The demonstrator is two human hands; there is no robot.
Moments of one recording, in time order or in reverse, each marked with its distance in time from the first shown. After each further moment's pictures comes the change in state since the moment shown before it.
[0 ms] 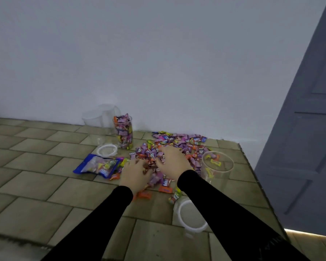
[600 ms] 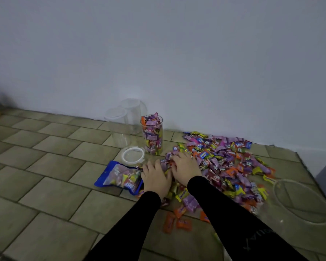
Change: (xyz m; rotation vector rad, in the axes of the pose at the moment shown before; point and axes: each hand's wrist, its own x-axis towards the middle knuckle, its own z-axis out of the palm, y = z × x) left_hand 0.072 -0.064 0.026 0.045 -0.019 -0.291; right_hand 0.121 -0.010 0.115 -0.152 -0.123 -0.049
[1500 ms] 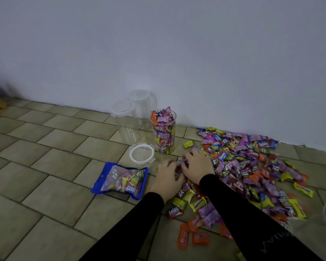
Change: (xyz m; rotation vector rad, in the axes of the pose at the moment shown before) left_hand 0.039 -0.027 0.001 -0.257 -0.139 0.212; right_hand 0.053 0.010 0.043 -0.085 0.011 0.048
